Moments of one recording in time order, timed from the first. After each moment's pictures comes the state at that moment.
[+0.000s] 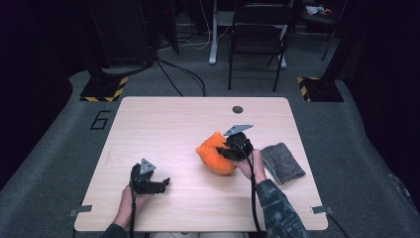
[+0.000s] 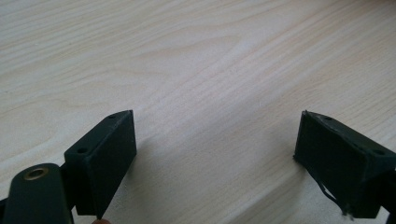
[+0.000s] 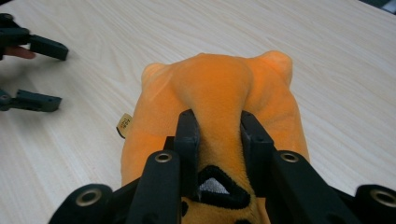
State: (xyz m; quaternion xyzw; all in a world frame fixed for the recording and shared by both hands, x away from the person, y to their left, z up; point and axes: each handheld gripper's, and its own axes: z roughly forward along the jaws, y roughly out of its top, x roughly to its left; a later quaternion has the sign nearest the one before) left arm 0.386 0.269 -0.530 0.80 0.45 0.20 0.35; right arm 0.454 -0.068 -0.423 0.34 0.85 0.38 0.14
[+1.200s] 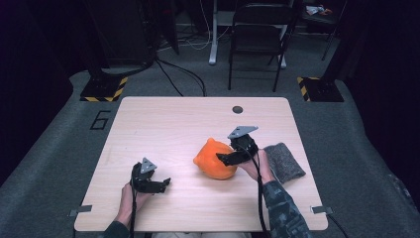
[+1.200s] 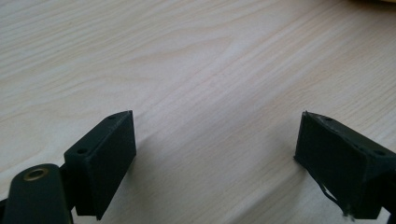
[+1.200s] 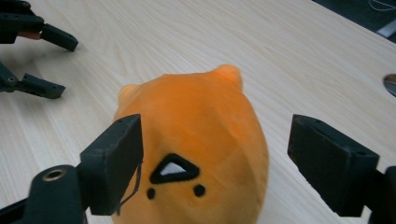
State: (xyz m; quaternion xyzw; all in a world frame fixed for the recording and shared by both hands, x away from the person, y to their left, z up) left arm 0.393 0.266 -0.527 0.82 0.43 0.19 0.34; right arm 0.447 -0.083 -0.419 0.31 0.85 0.38 0.16
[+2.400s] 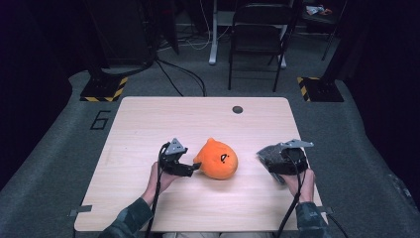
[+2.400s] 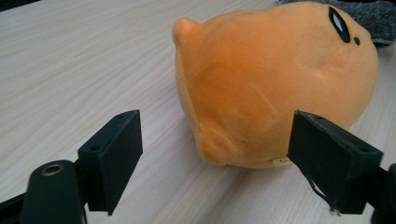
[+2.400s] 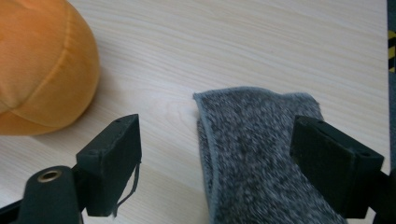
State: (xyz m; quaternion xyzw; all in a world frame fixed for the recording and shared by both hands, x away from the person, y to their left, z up) left arm 0.433 0.181 -0.475 0.82 0.32 0.14 0.46; right arm 0.404 -0.215 -0.436 0.50 0.77 0.33 0.23
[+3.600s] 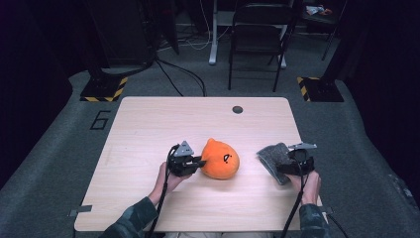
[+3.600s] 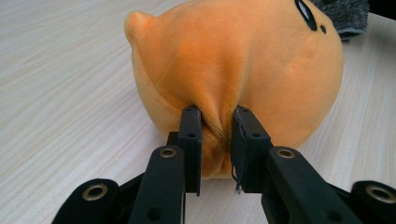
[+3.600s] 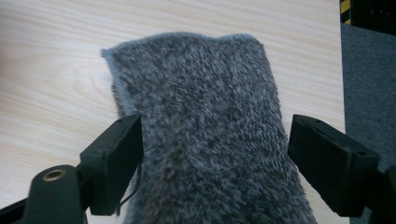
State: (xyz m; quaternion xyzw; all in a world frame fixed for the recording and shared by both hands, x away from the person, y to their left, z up) left arm 0.427 0.160 -0.480 0.84 0.28 0.12 0.45; right arm 0.424 -0.243 -0.474 0.58 0.74 0.25 0.24
